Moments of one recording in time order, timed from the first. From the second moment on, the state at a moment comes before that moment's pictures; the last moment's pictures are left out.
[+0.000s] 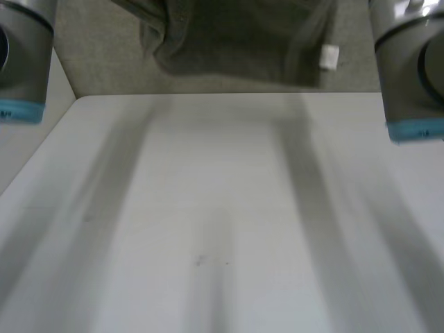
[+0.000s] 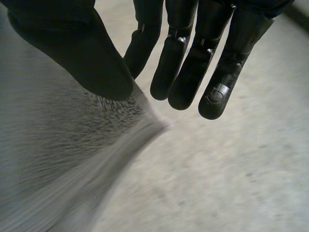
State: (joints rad) left arm 4.35 -1.85 -1.06 3.59 -1.50 3.45; right arm 2.03 -1.28 1.10 -0.47 1.55 2.60; left_hand 1.17 1.22 1.22 1.22 1.04; right_hand 0.97 1.18 1.19 1.20 0.99
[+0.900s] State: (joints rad) left arm 4.33 -1.83 -1.87 3.45 -1.33 3.73; right arm 1.92 -1.18 1.59 -0.02 1.37 2.82; left_hand 1.18 1.22 1.22 1.22 1.04; right_hand 0.39 0.44 0.43 0.43 0.25
